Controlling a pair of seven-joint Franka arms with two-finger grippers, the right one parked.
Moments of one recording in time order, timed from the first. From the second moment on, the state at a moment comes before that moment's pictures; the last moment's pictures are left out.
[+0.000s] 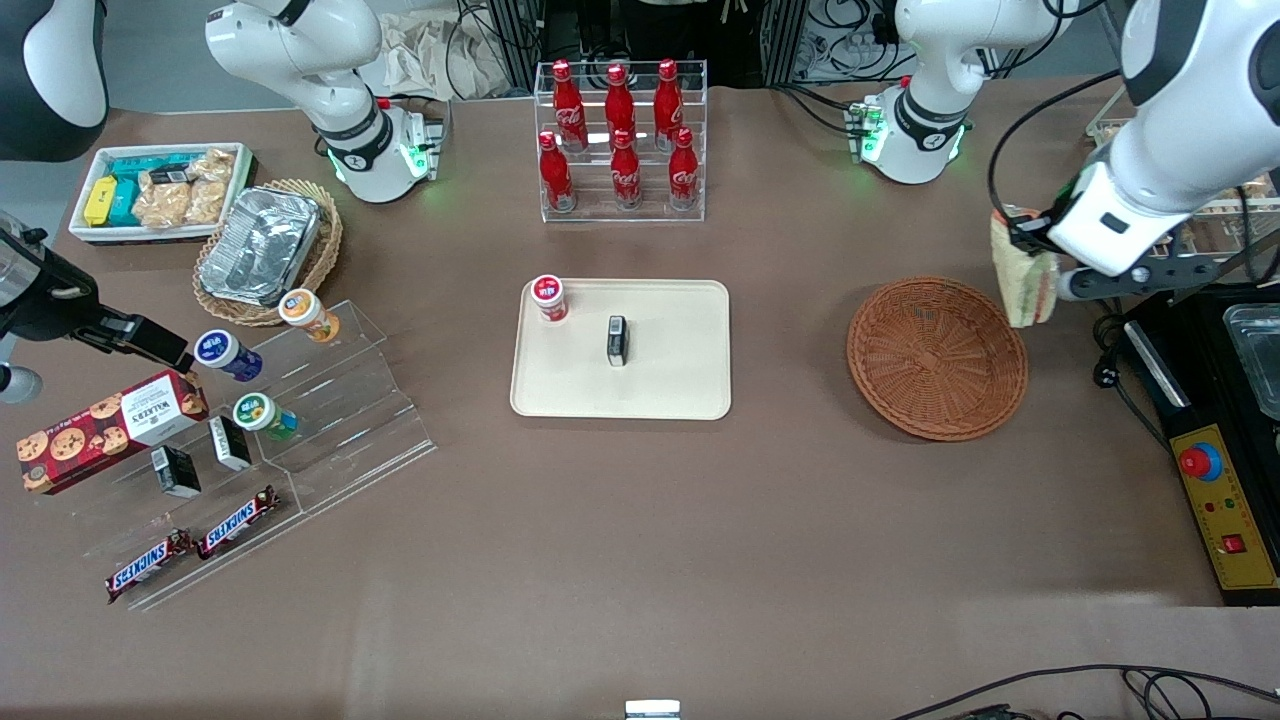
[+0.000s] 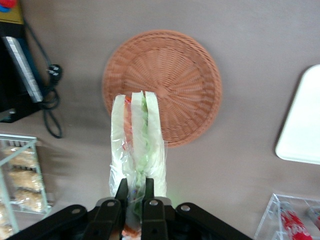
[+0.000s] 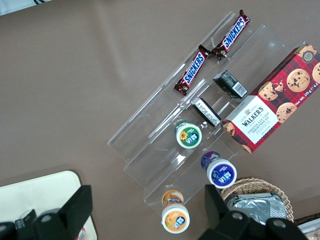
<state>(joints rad) -0.05 -0.09 -0.13 -1.78 0.03 1.45 -0.25</state>
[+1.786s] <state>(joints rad) -0.57 0.21 -0.22 -1.94 -0.11 2.10 -0.88</state>
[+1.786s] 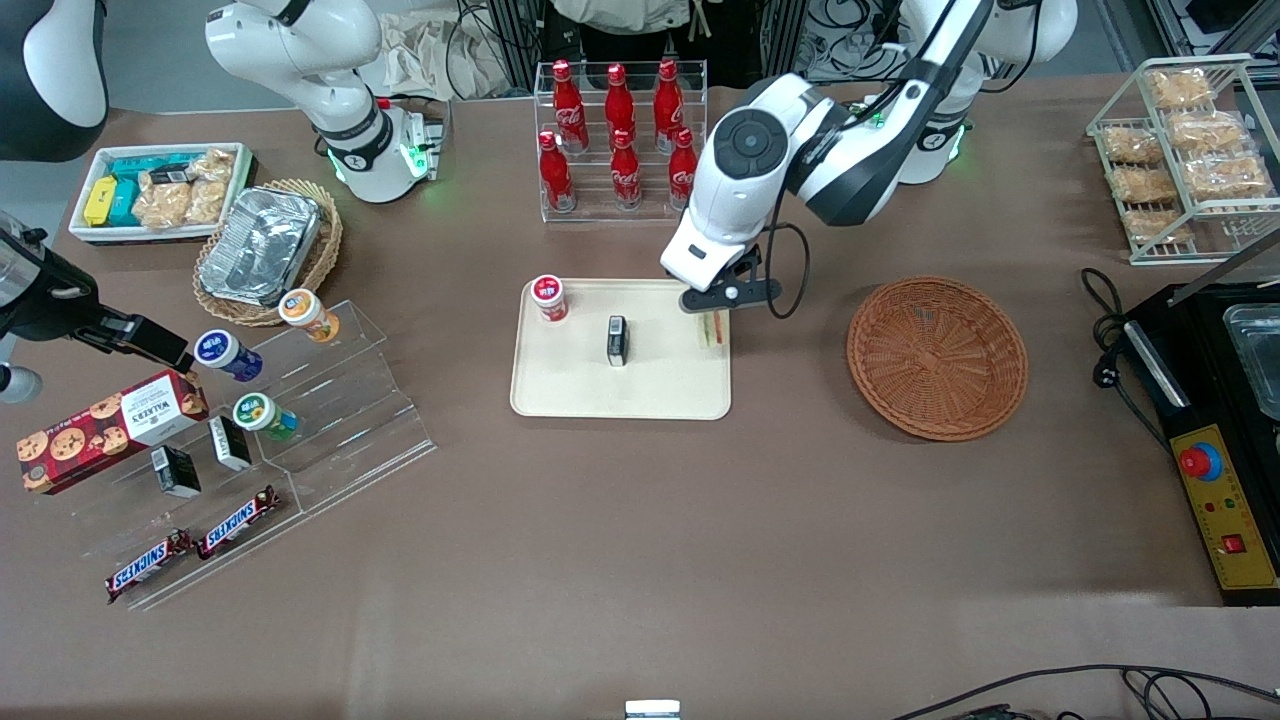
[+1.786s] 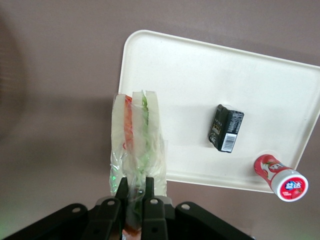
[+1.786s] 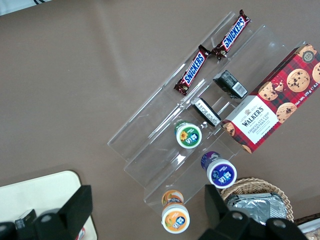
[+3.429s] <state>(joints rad) -0.52 0.31 -0.18 -1.82 0.03 1.97 -0.89</state>
